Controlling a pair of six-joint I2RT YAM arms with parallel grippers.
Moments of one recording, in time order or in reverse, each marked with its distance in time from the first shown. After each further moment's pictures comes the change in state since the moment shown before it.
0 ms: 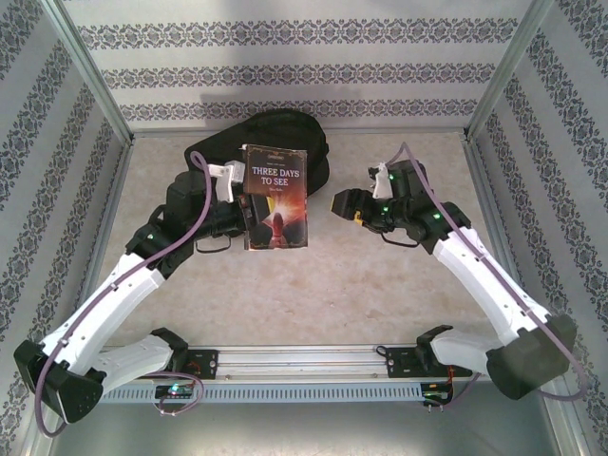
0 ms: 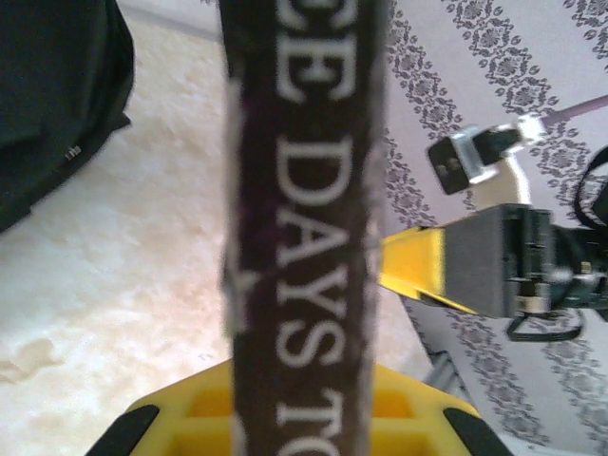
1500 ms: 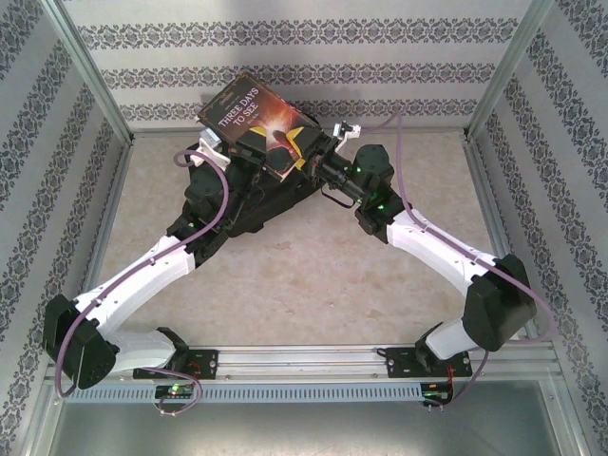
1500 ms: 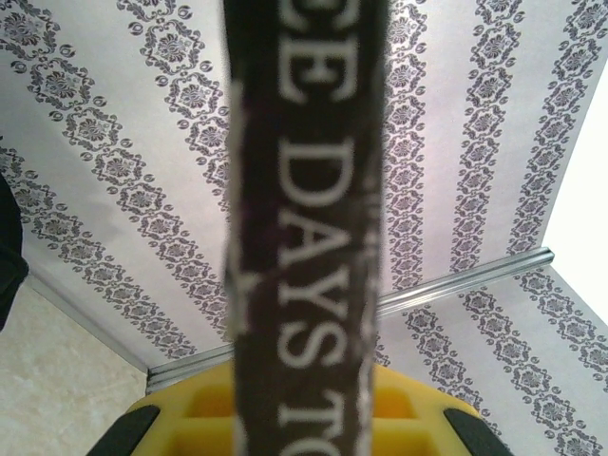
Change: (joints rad) left arm -0.117 0.211 -0.002 0.755 -0.679 -0.621; right arm 0.196 0.323 0.047 1.104 0.163 0.823
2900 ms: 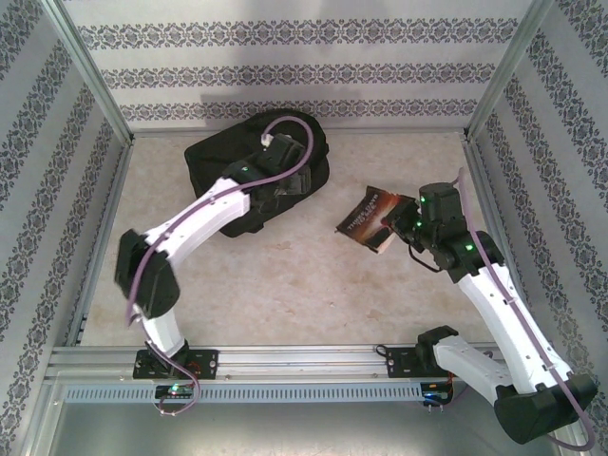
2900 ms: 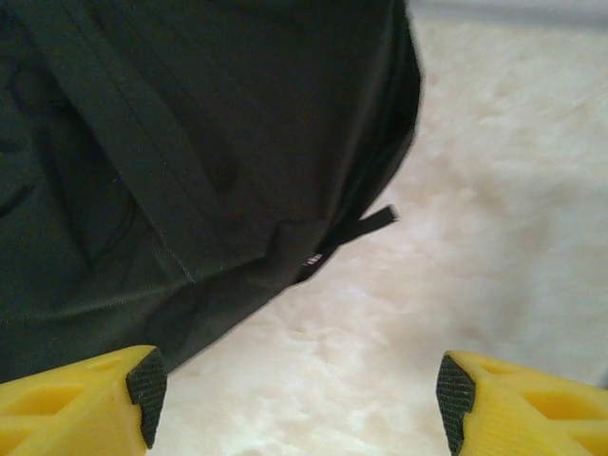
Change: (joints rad) left arm -0.011 0.563 0.624 -1.086 0.024 0.725; right arm -0.304 -0.550 -0.150 -1.297 0.261 -0.572
